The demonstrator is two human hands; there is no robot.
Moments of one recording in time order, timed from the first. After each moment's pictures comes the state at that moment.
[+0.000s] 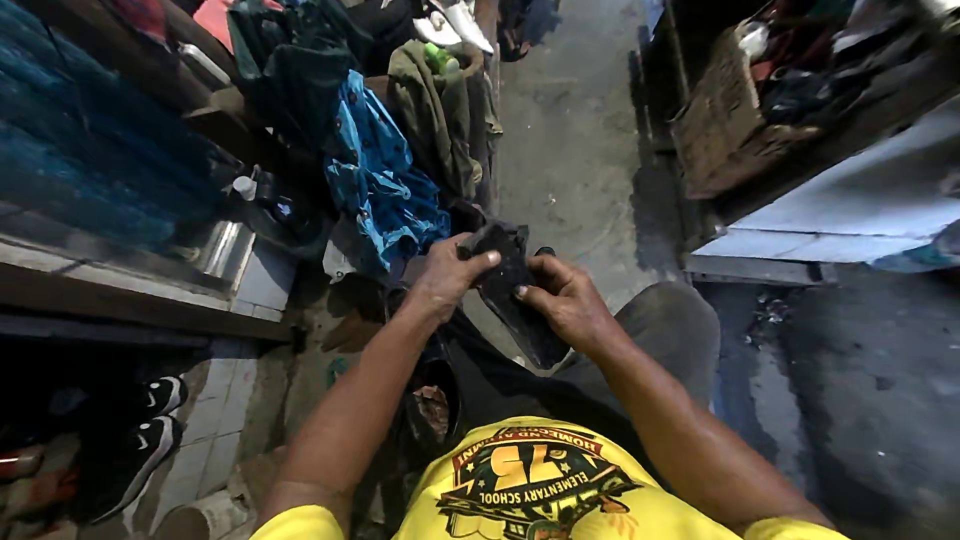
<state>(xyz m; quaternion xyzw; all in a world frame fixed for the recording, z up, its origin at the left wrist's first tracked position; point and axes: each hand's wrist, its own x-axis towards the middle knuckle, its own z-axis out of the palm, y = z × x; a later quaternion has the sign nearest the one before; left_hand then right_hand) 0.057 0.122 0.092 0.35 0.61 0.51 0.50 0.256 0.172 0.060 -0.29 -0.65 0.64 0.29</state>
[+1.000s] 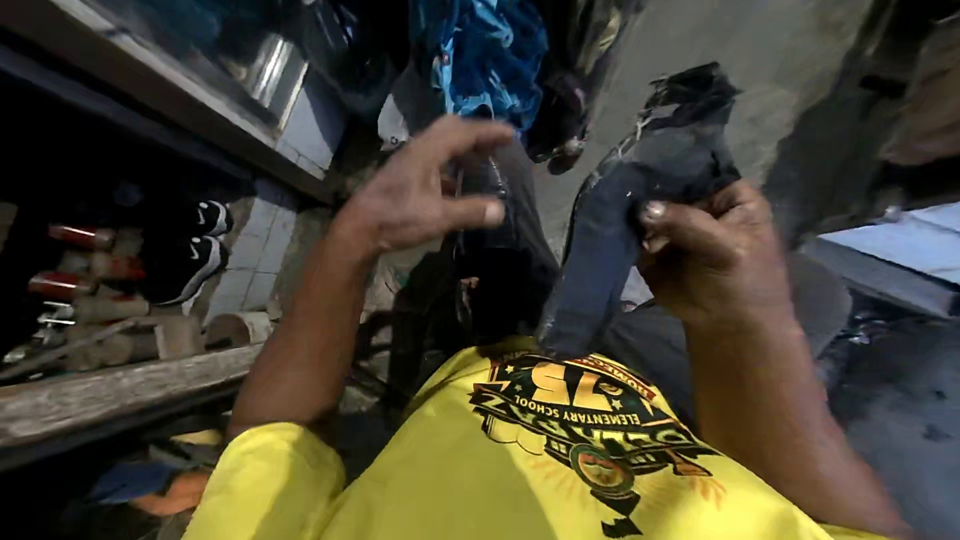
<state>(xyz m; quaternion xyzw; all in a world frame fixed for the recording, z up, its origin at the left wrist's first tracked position) -0.002 -0.002 0.135 0.57 0.67 0.34 0.33 0.254 0.137 0.091 -0.18 -0.50 0.79 0.32</state>
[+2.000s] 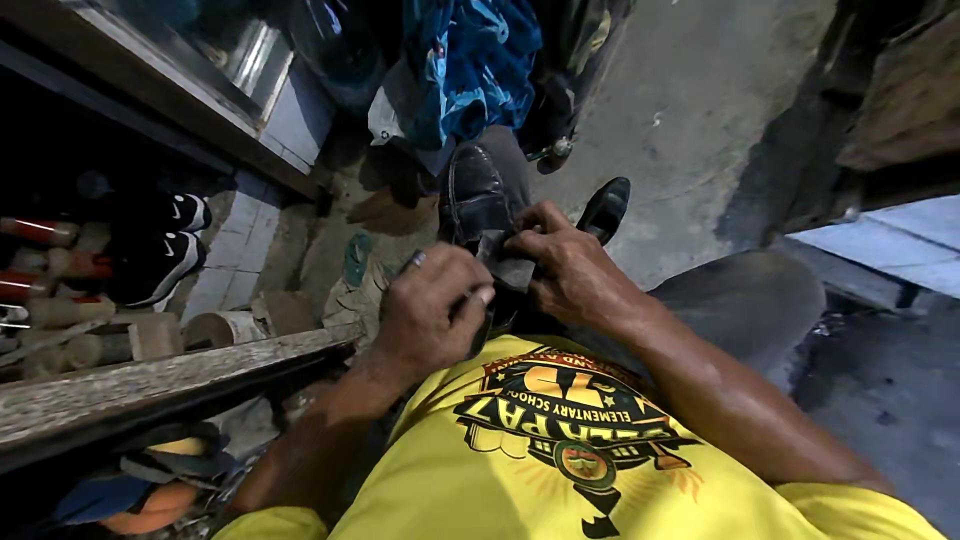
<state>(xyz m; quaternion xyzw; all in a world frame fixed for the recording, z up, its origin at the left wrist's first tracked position) 0.085 -0.092 0.085 0.58 0.71 0.38 0.07 0.216 0.094 0.069 -0.10 -0.92 0.37 0.08</state>
